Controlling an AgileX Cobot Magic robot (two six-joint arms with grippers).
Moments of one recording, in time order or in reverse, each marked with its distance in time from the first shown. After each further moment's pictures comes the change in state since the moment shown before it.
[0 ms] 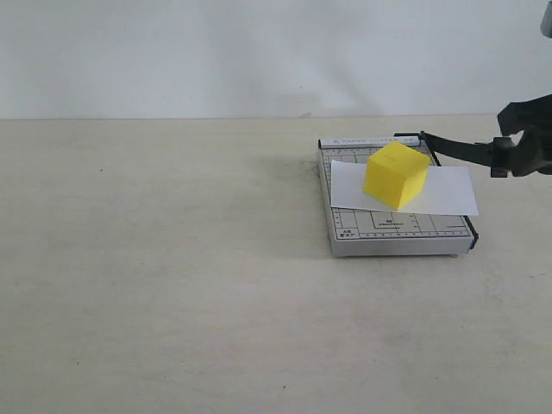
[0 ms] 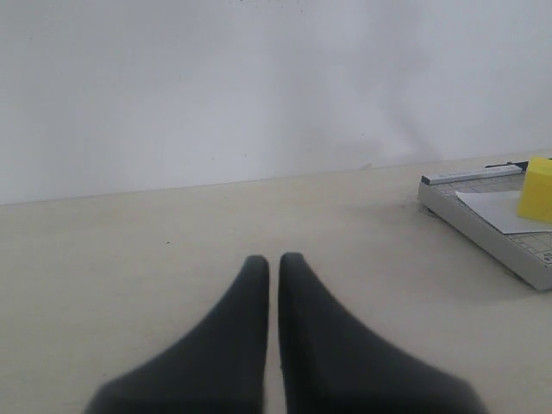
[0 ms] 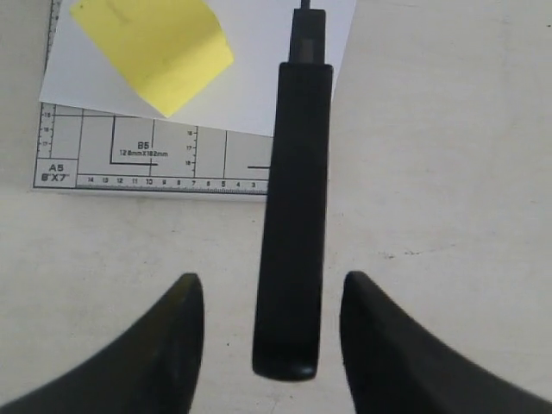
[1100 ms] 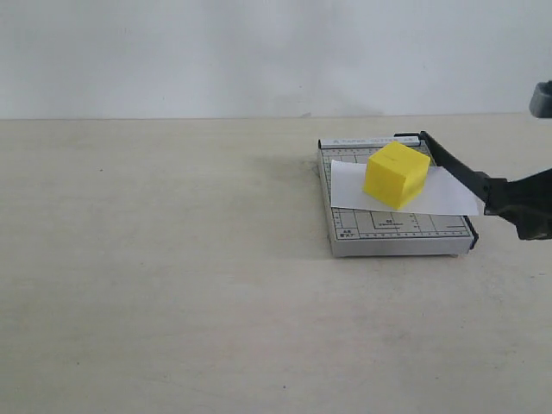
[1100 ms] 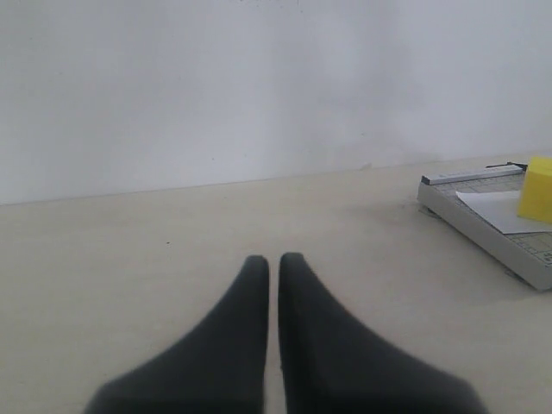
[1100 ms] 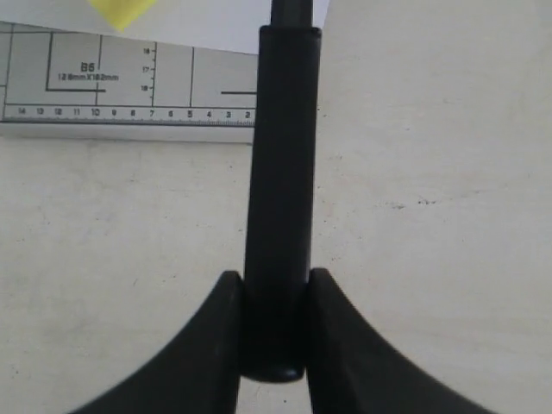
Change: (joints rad) left arm 0.000 0.000 0.000 0.000 0.000 0.000; right arm -0.002 -0.011 0.266 0.010 -0.209 -0.038
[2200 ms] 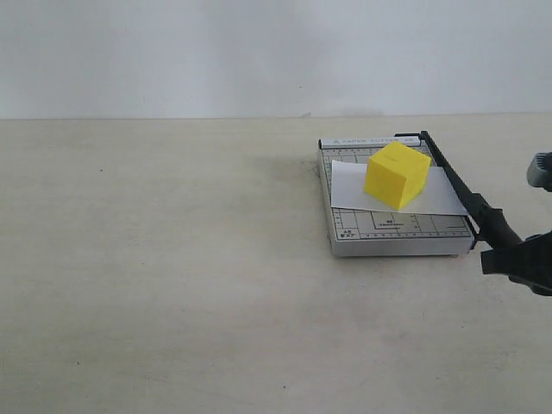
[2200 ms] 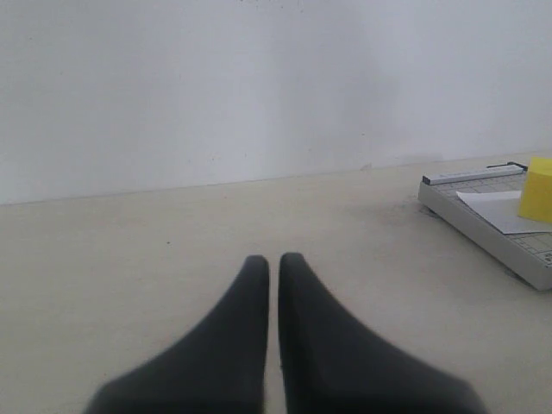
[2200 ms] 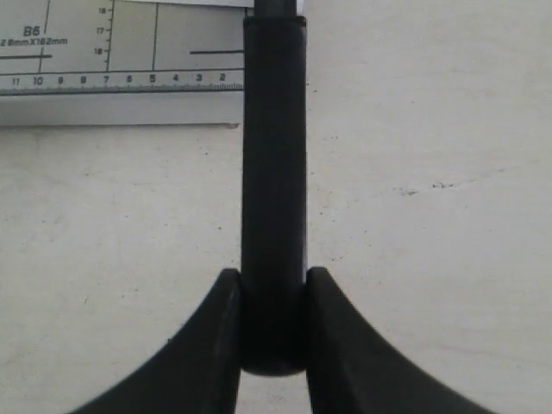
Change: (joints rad) left arm 0.000 0.000 0.000 0.000 0.000 0.000; right arm 0.010 -0.004 0.310 0.036 -0.432 -0.016
